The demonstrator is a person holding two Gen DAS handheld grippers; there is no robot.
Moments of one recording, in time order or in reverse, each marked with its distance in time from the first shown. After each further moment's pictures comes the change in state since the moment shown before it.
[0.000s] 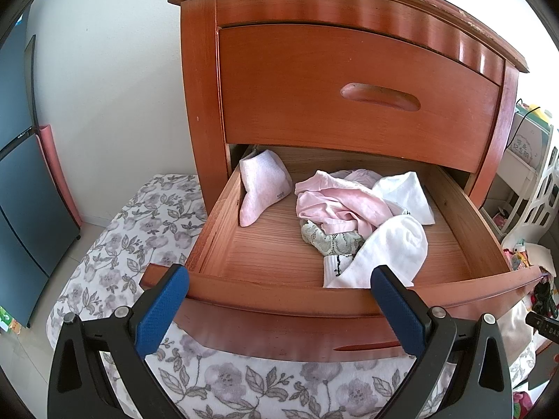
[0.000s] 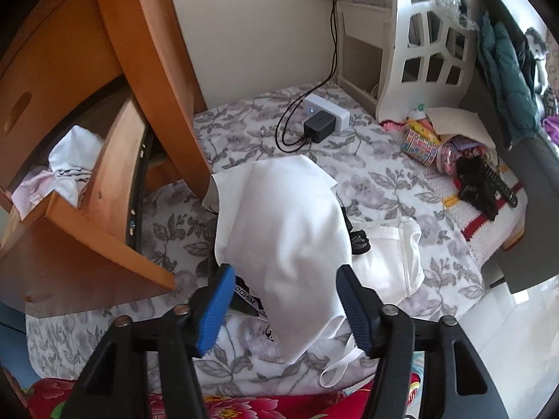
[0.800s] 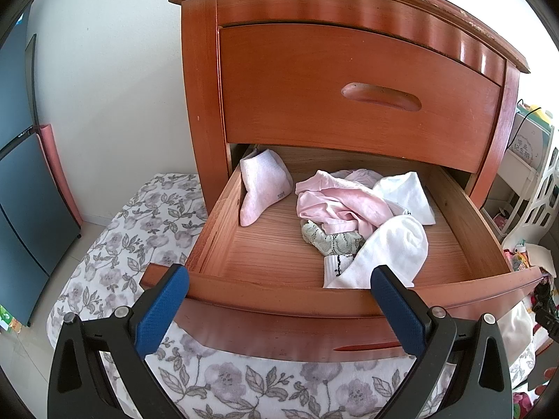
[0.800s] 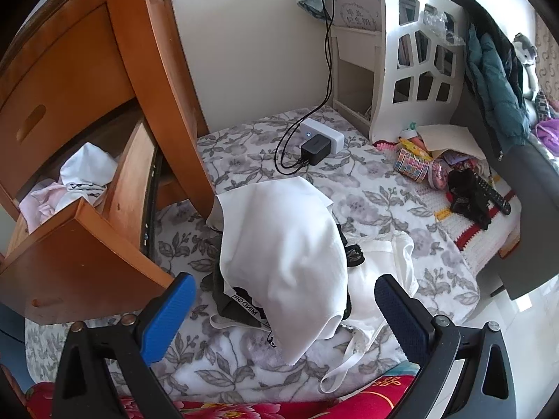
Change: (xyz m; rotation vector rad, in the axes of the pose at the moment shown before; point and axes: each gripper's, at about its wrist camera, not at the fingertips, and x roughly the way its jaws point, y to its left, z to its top) left arm 0.000 0.000 0.000 0.000 0.000 0.001; right arm -0.021 -0.002 -0.006 0.018 -0.104 -0.002
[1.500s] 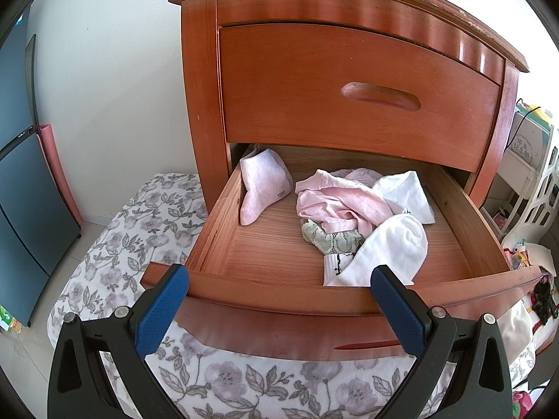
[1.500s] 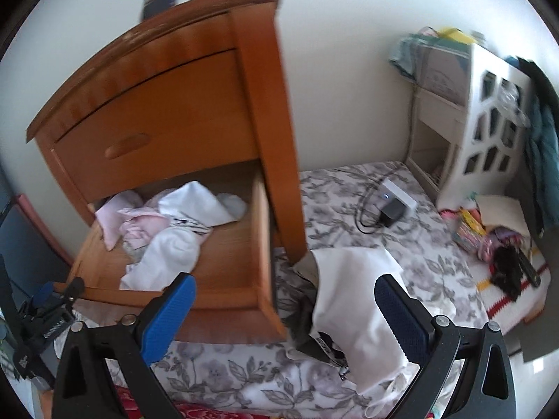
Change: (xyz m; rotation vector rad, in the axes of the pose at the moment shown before) left arm -0.001 0.000 -0.001 -0.001 0.000 0.003; right arm -0.064 0.088 0.062 -0.186 -0.092 0.222
